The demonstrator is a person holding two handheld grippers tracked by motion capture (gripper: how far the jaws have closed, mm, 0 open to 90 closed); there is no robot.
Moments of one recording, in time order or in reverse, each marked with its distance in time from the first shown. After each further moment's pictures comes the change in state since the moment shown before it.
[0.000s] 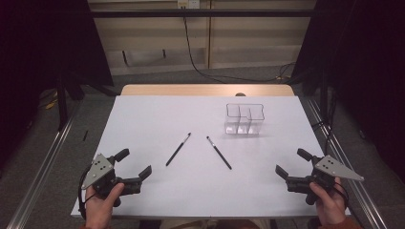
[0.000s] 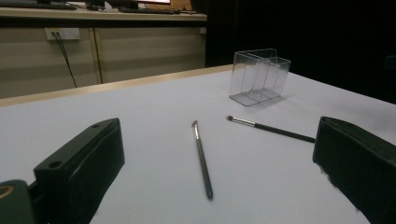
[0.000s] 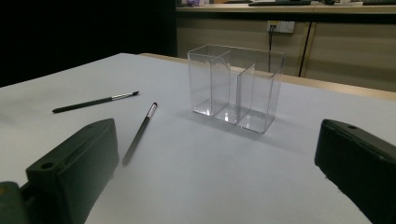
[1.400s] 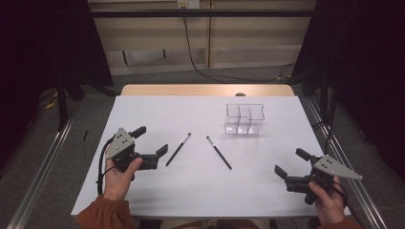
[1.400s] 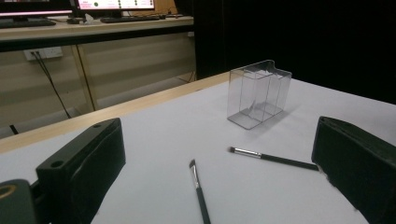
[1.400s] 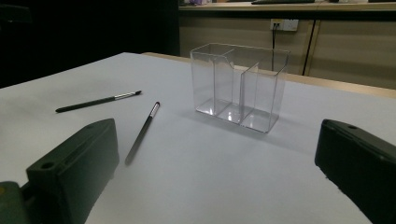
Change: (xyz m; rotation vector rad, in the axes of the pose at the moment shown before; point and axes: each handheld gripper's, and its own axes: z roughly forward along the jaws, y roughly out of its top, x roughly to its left) left arm 0.005 0.041 0.063 -0.004 -0.056 0.067; right arm 0.000 -0.001 0.003 0.009 0.015 0.007
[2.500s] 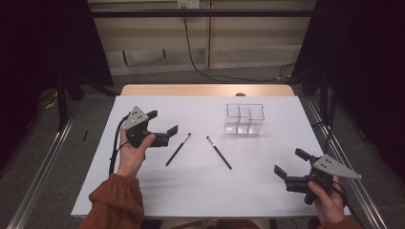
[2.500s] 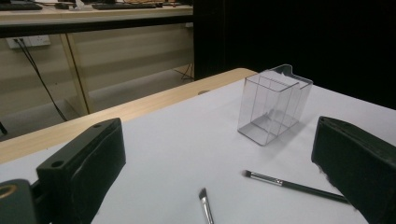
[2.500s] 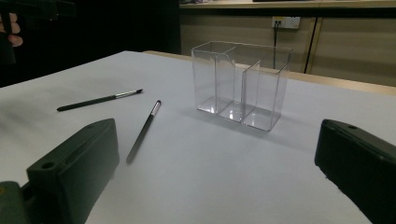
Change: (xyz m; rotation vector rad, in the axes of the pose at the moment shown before) left arm 0.028 0.018 0.058 0.051 -0.005 -0.027; right arm 0.000 0.000 0.001 0.006 0.004 0.005
